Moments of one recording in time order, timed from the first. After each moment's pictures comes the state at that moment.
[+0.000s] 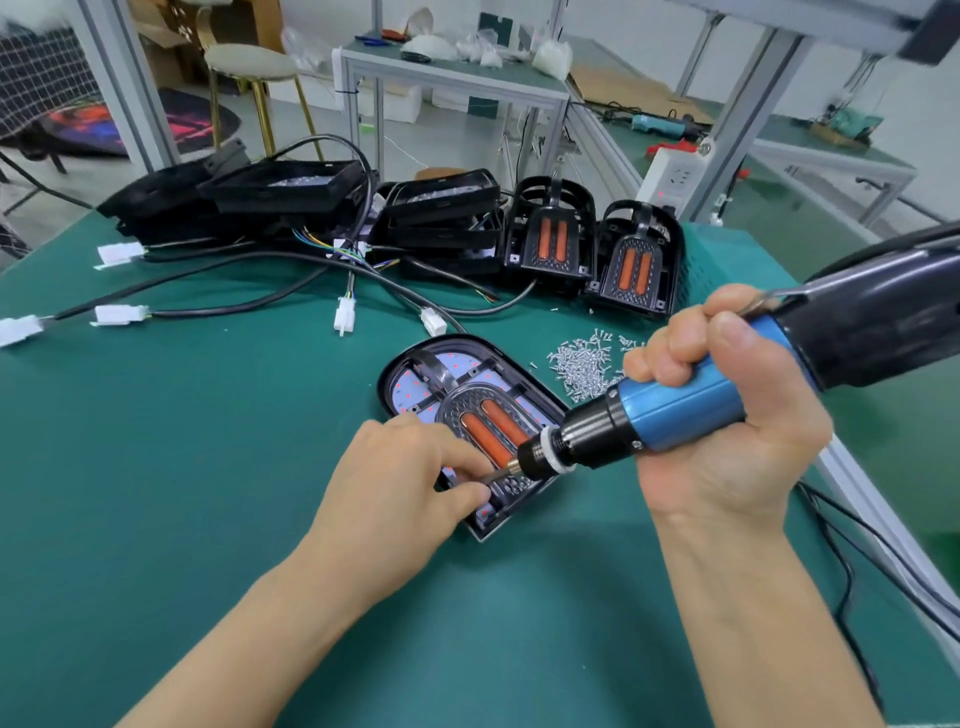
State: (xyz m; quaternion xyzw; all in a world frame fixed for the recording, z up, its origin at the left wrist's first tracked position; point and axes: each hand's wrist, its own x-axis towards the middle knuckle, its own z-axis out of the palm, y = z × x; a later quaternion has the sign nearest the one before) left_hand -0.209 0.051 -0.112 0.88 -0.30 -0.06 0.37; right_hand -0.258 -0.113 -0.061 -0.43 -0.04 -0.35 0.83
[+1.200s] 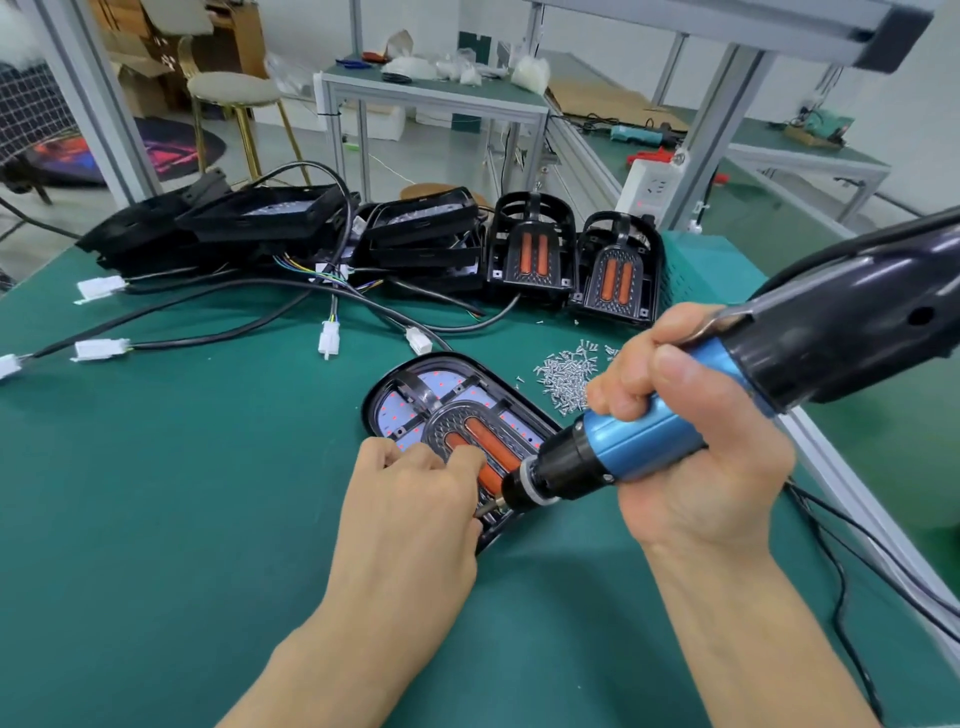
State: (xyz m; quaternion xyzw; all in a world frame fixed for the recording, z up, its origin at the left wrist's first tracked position) left_hand -0.227 0.033 -0.106 0.94 -0.32 0.03 0.14; right_hand -0.263 -0.108 -0.061 -0.48 -0.08 -0.34 0.80
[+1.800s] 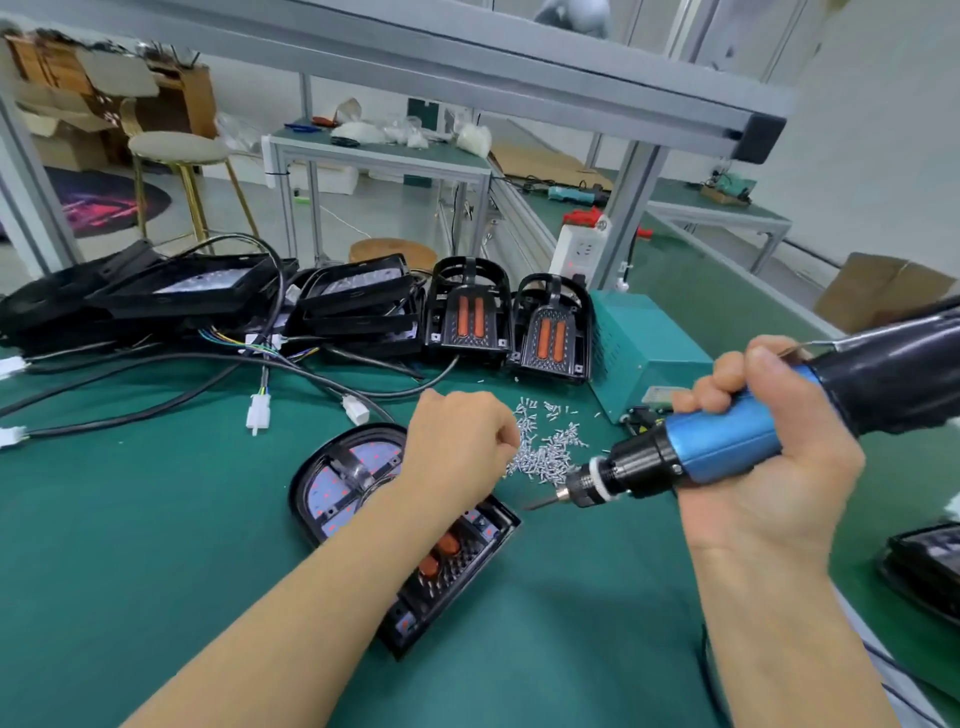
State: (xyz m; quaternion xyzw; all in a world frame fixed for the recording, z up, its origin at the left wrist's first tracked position) left_hand -0.143 -0.080 -0.095 0.89 -0.39 0.06 0.23; right_hand -0.277 -0.179 -0.033 -0.41 0.06 -0.49 0.77
